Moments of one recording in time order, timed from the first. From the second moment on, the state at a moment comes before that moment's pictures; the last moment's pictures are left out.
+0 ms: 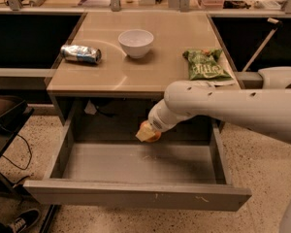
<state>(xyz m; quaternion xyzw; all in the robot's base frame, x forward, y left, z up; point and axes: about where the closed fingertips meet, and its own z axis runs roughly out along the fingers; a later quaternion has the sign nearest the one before) 0.600 -0.018 0.655 -0.46 0.84 0.10 0.26</state>
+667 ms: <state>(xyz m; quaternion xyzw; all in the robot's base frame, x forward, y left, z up) 0.524 -0.007 0.689 -0.41 0.86 0.10 0.29</state>
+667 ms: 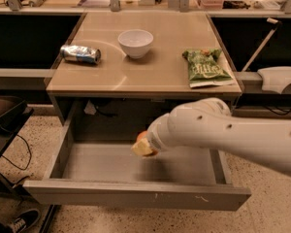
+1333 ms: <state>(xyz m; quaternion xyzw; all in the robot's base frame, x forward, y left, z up) 0.506 0.011 0.677 -0.36 0.85 0.14 0.35</state>
